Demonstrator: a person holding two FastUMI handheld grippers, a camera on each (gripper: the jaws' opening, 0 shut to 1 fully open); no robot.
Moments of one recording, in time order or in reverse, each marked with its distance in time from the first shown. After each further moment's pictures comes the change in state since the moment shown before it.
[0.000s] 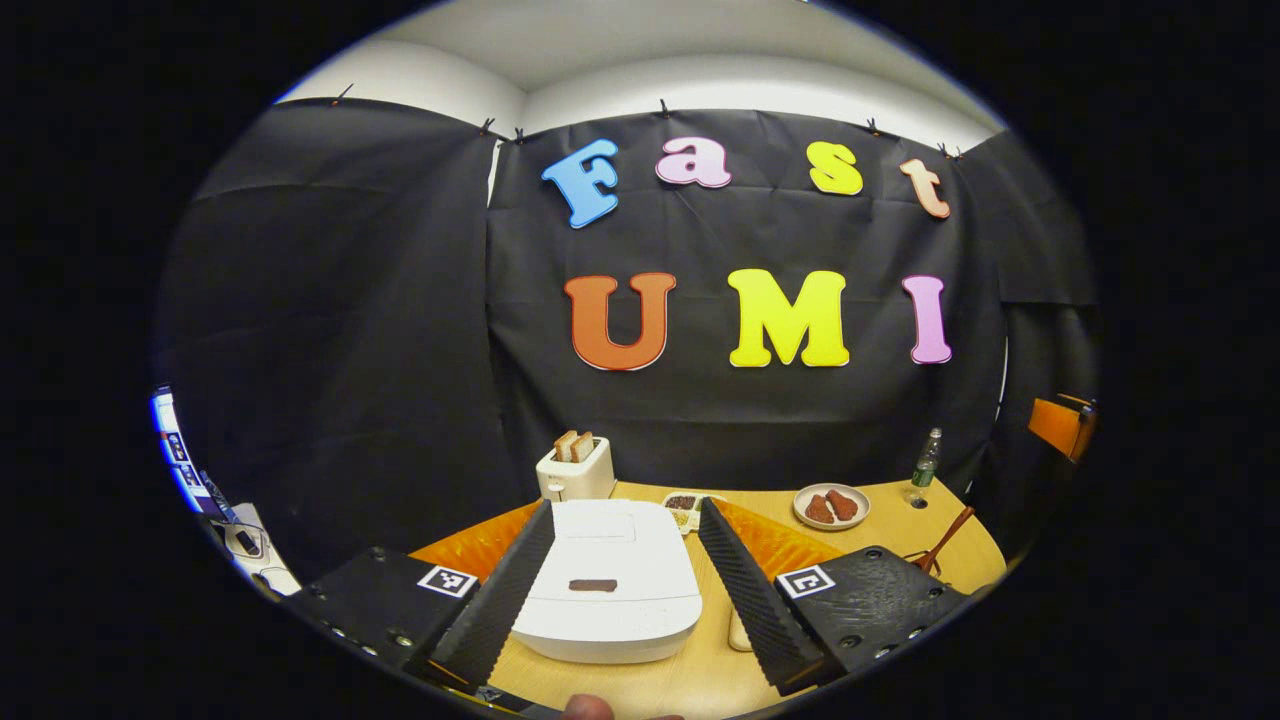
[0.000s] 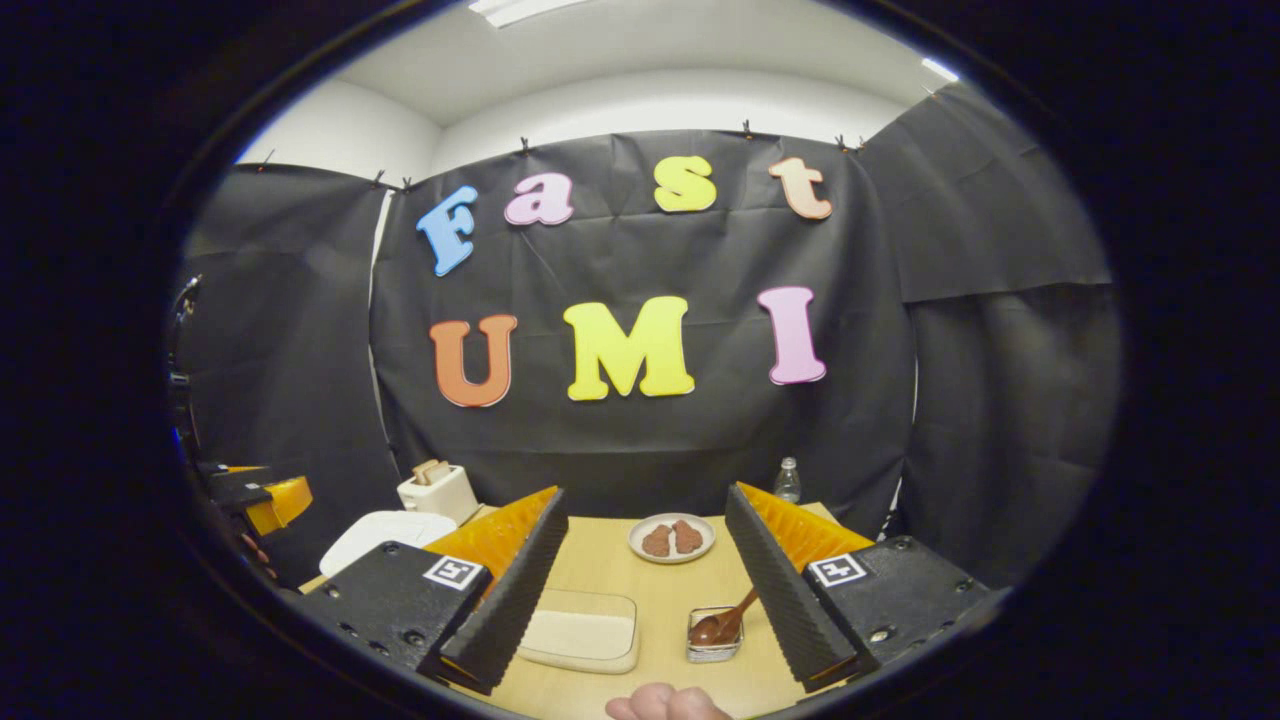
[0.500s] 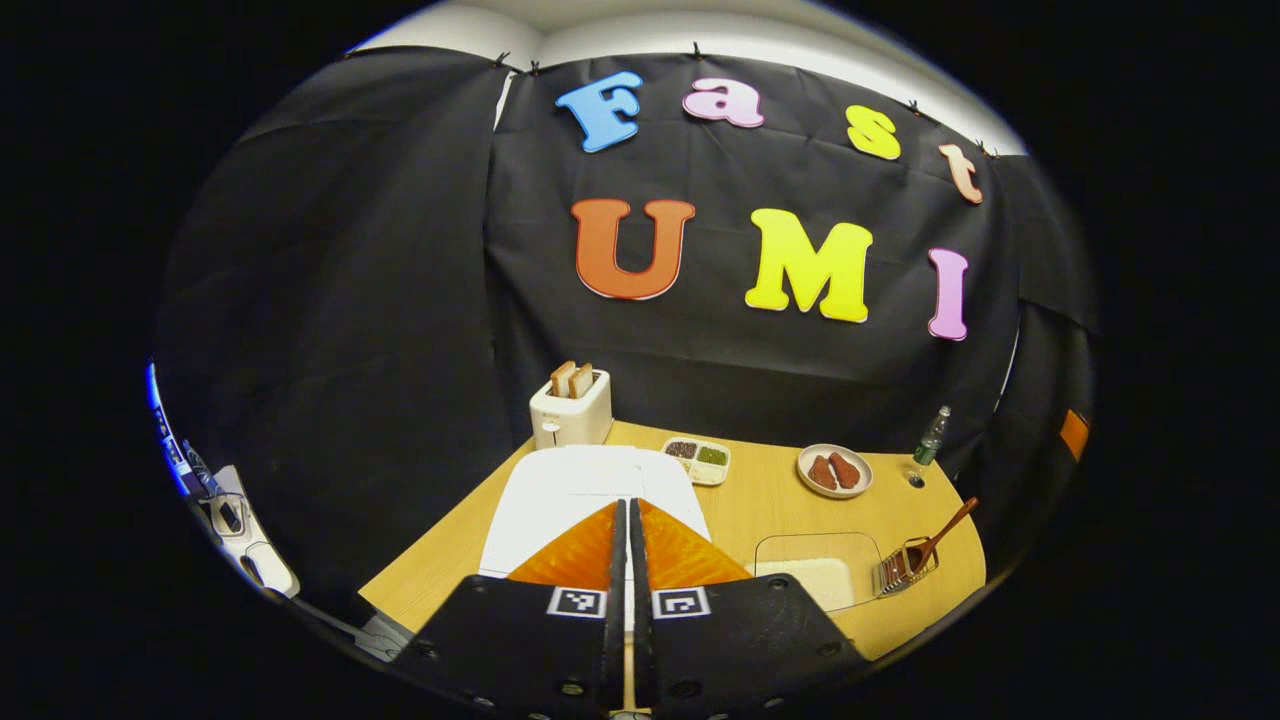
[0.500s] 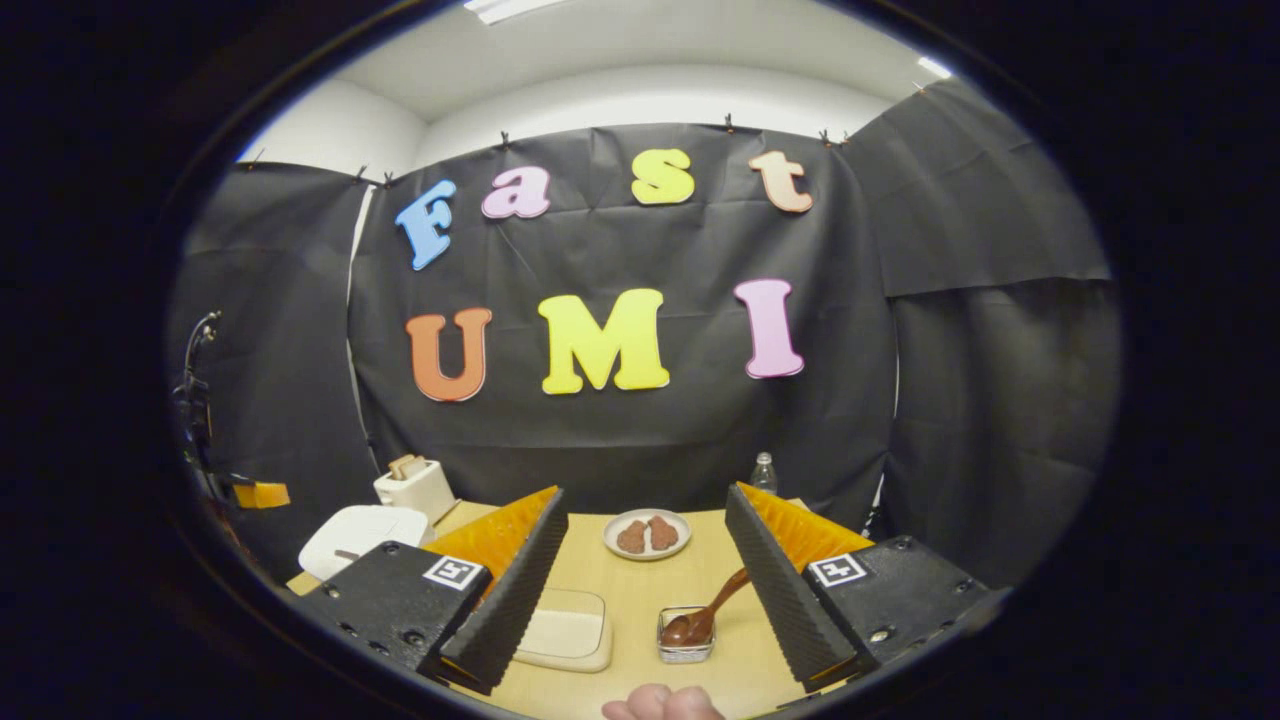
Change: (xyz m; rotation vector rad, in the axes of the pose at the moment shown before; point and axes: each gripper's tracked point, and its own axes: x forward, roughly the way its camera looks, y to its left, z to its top) left arm 0.044 0.019 -0.044 -0.081 0.245 -0.036; right arm 0.010 -0.031 -0.012 0.002 0.025 -0.041
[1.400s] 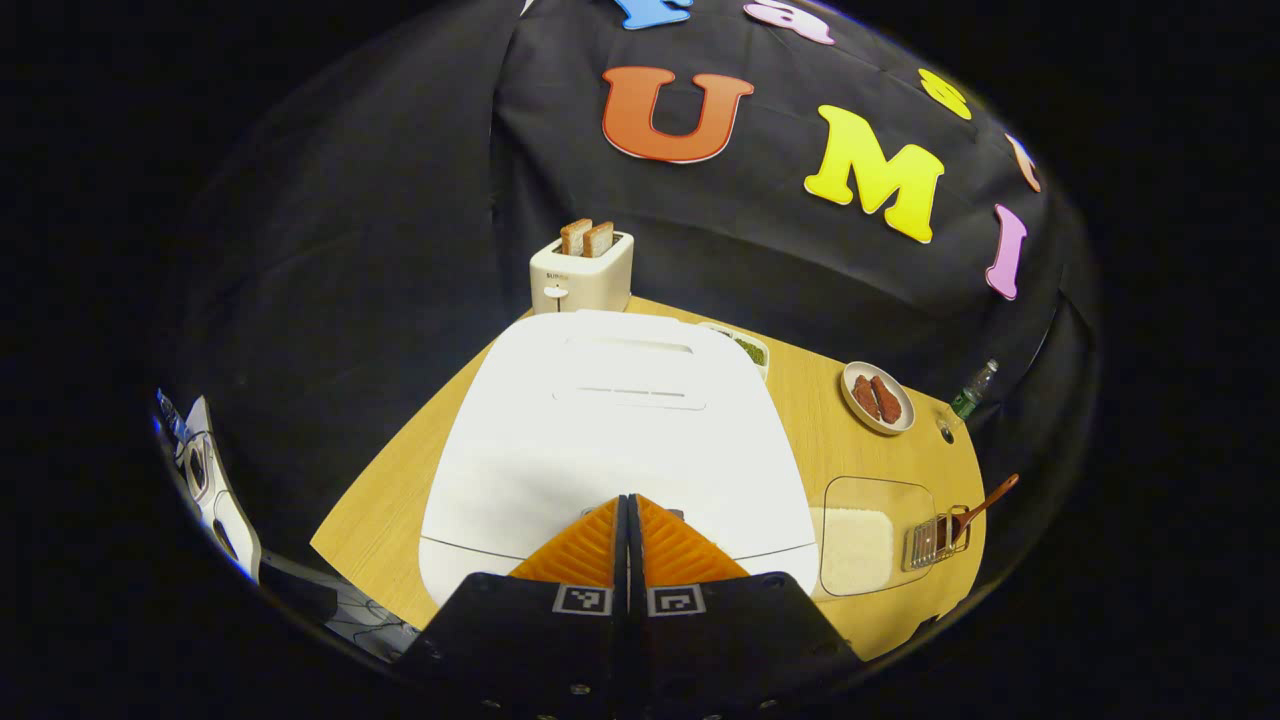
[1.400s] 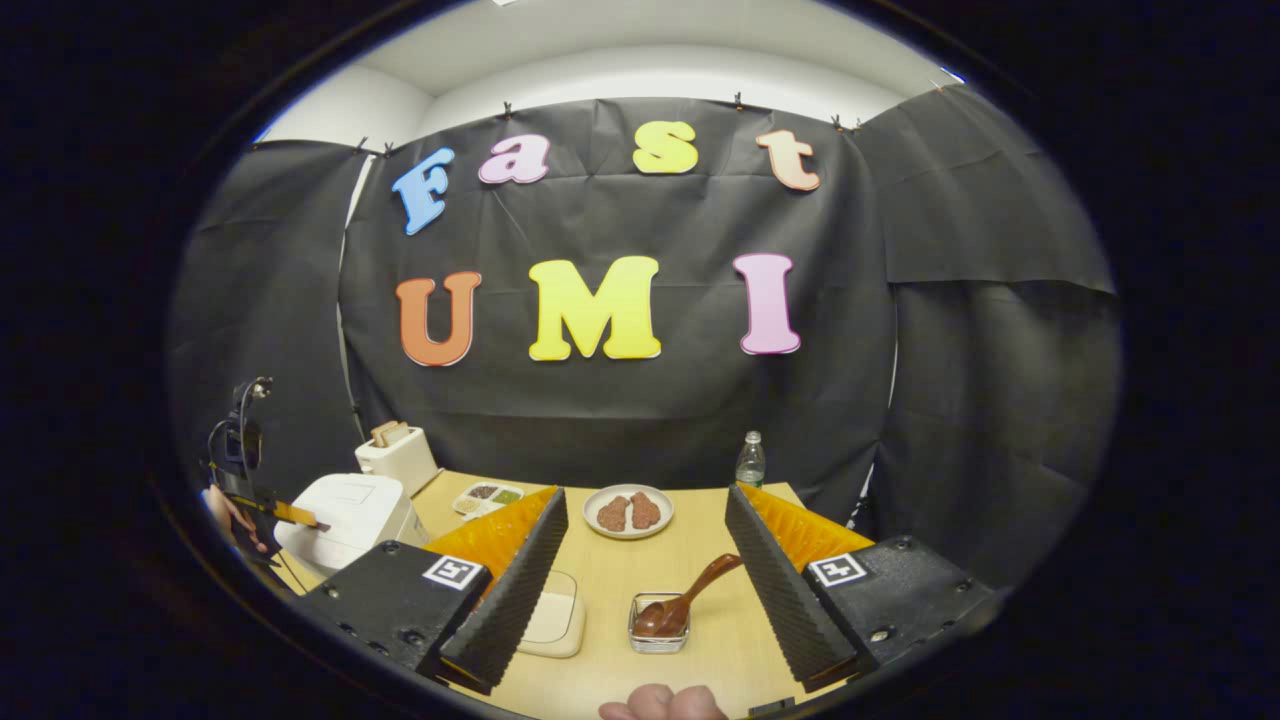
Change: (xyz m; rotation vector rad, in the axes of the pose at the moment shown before) left arm 0.084 0.029 -0.100 -0.111 0.350 -0.004; right arm 0.021 -0.013 -0.025 -0.053 0.087 -0.003
